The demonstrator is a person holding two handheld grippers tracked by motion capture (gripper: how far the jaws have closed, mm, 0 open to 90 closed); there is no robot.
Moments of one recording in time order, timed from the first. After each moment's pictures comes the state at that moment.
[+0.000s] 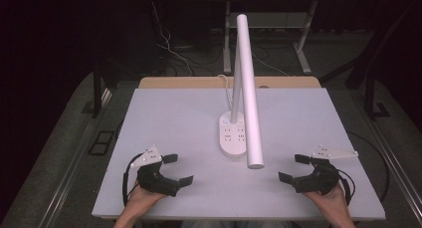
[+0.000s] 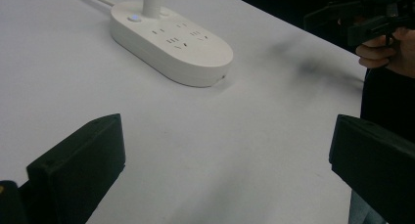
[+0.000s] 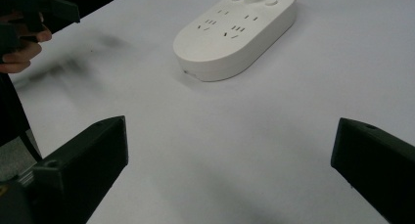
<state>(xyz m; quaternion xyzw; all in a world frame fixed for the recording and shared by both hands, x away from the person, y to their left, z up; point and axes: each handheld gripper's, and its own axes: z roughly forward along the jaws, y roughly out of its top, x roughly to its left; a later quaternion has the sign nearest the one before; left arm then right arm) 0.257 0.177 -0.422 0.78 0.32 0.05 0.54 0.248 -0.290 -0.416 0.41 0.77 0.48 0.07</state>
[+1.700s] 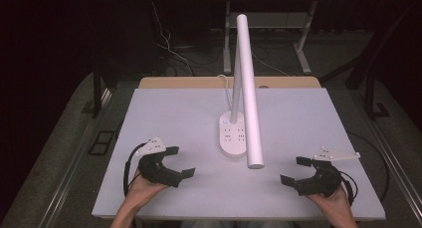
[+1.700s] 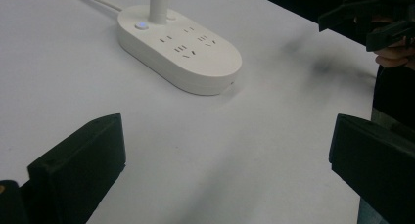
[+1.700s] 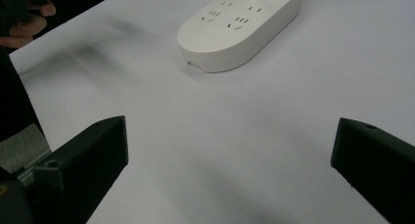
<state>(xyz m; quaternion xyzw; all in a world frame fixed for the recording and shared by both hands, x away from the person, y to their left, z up) 0.274 0.169 -0.399 0.80 0.32 0.06 0.51 0.243 -0.294 -0.416 0.41 0.77 0.48 0.07</state>
